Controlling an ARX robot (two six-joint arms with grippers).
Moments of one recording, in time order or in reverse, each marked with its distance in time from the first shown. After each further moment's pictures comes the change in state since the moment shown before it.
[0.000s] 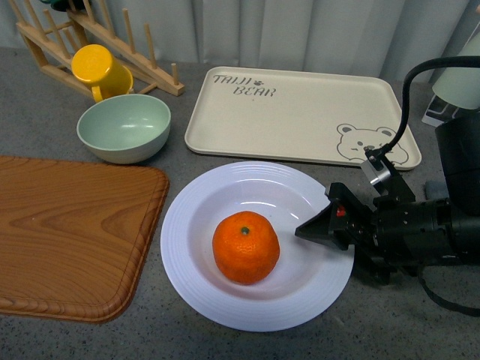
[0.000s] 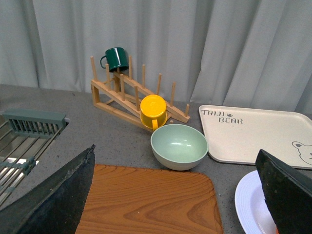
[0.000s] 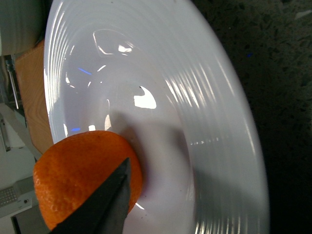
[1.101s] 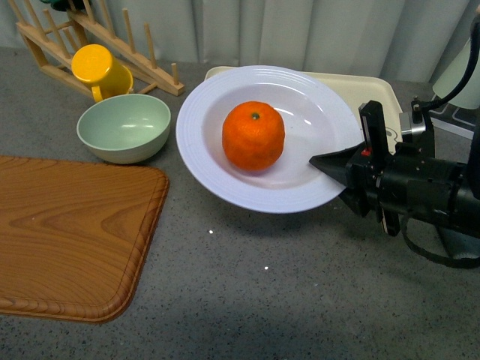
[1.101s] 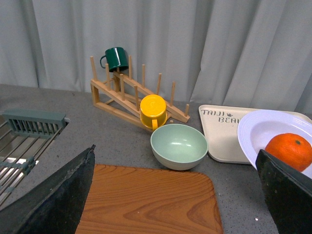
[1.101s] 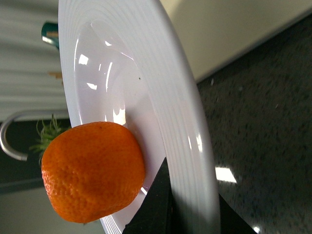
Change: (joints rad) left arm 0.000 0.000 0.000 0.000 0.000 0.000; right arm -0.005 0.066 -0.036 0.649 0.117 0.528
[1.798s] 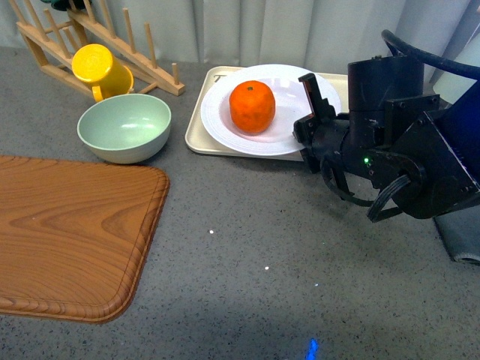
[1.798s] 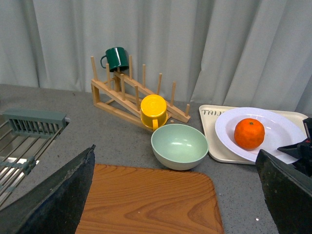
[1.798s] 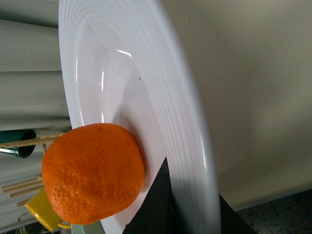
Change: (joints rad) left arm 0.000 0.000 0.000 0.000 0.000 0.000; right arm 0.116 0.175 0.447 -0.367 0.466 0.166
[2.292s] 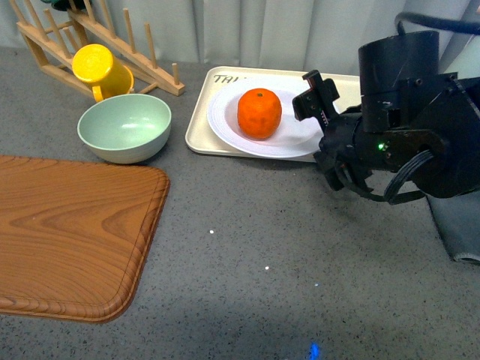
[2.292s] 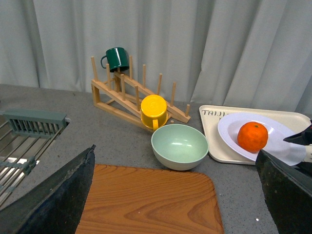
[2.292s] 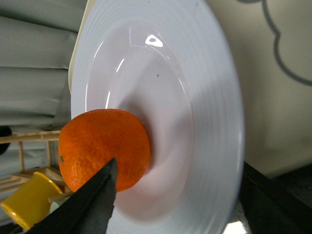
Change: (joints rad) left arm 0.000 0.000 0.000 0.000 0.000 0.000; right arm -0.016 -0.109 -0.070 -0.123 0.028 -0.152
